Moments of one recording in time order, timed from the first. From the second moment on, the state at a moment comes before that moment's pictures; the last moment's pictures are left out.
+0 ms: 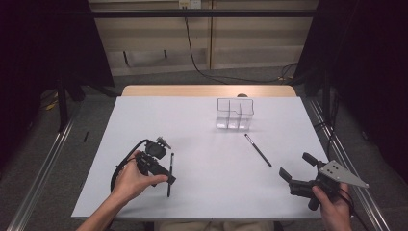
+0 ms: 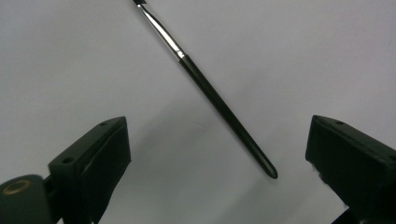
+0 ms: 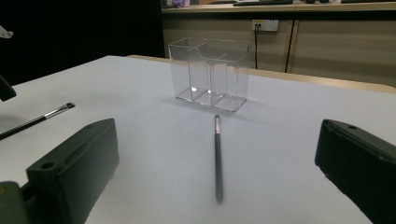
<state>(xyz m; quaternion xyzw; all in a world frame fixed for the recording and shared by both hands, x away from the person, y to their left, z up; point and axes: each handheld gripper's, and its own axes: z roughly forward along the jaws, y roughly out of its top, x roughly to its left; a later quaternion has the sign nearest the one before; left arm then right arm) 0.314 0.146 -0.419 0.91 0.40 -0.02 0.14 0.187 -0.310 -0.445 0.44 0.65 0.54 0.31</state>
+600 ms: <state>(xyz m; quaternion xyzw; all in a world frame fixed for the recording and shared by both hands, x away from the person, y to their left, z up) 0.311 0.135 -0.431 0.90 0.42 -0.04 0.13 0.188 -0.309 -0.446 0.44 0.65 0.54 0.30</state>
